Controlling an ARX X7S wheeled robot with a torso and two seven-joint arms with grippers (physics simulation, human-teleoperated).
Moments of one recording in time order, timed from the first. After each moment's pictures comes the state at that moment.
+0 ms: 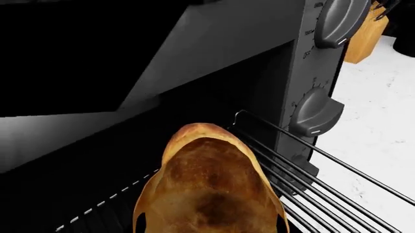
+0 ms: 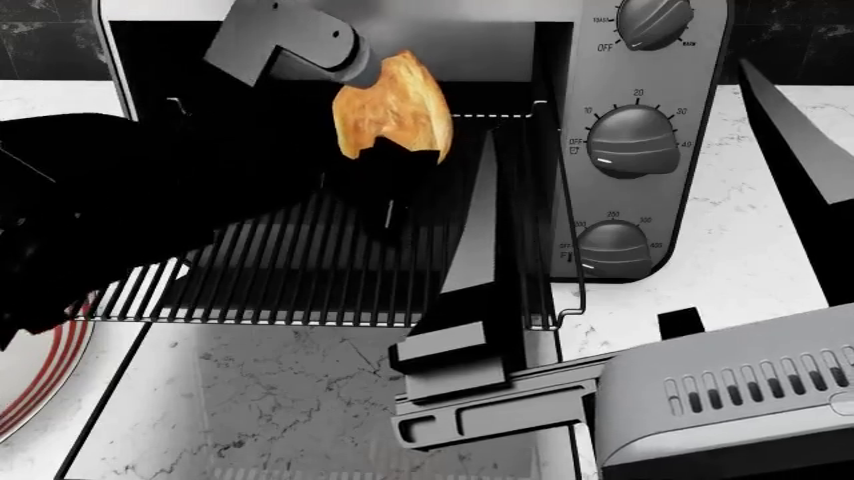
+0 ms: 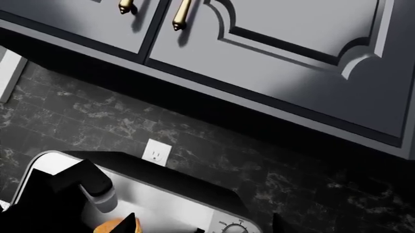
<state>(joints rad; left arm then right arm) -1.39 -0.15 0.72 -0.53 -0.81 -0.83 0.15 1.63 1.15 -1.37 -1.03 1.23 0.32 1.25</state>
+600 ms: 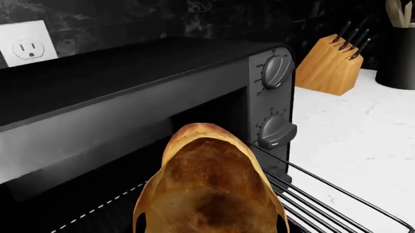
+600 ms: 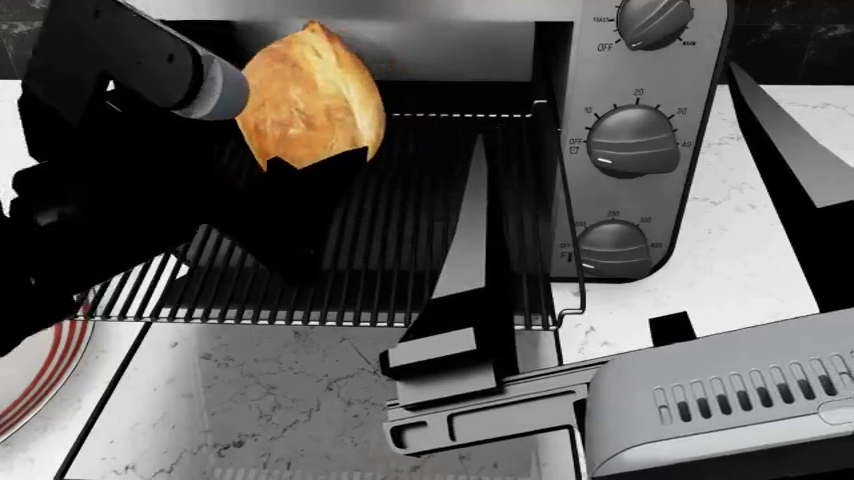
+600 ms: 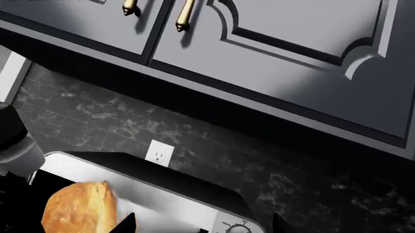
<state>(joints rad) -1.22 -0.41 0.49 0.17 -1.14 -1.08 -0.23 1.64 1.14 -1.40 -1.04 1.21 0.30 1.26</state>
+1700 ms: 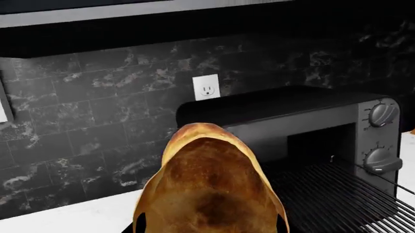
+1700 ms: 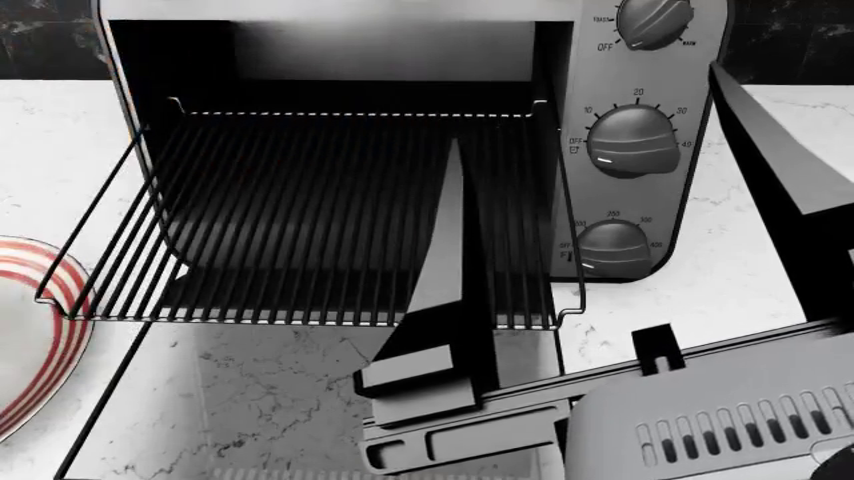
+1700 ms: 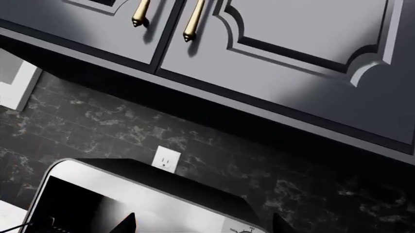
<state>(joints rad) -0.97 -1.03 -0.11 0.74 -2.02 -1.07 -0.97 1.90 1.12 -1.74 -1.05 1.18 0.16 1.32</state>
